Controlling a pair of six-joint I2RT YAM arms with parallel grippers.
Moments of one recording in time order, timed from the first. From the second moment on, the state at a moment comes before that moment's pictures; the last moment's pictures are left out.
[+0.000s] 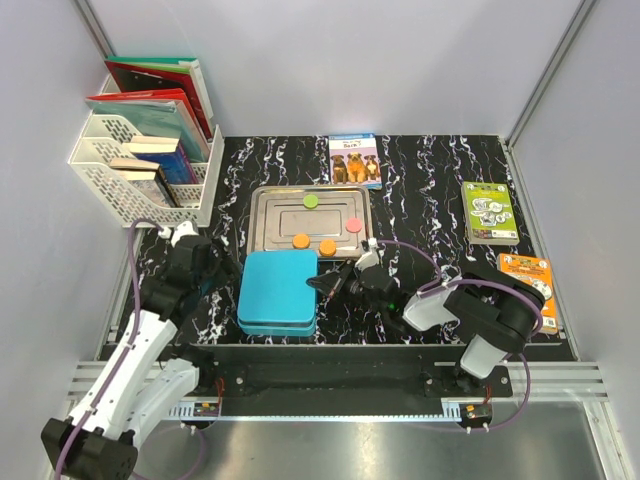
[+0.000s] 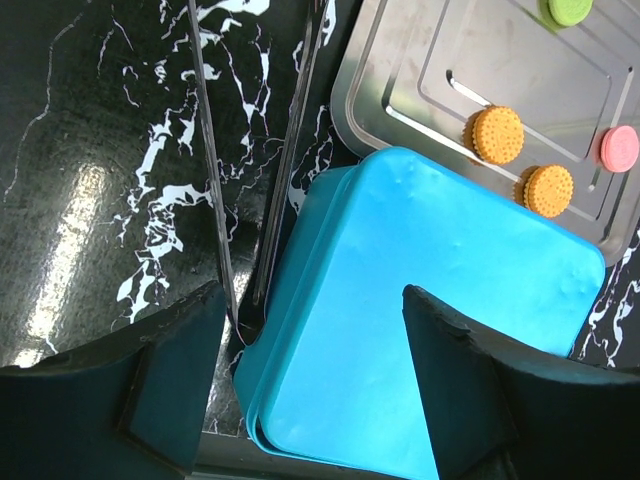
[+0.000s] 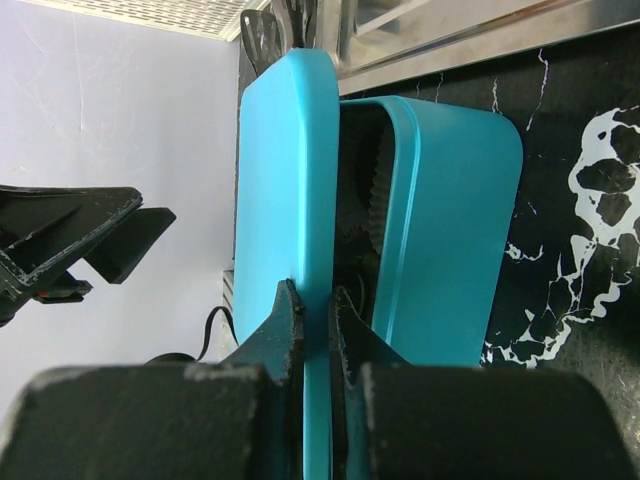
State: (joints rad) left arm -0.30 0.72 0.68 -0.74 -0.21 -0.73; right arm 0.95 1.65 0.44 0.96 0.05 1.25
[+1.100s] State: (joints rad) left arm -0.30 0.82 0.64 -0.58 0.09 -0.68; right arm 0.98 1.63 0.40 0.95 0.06 1.27
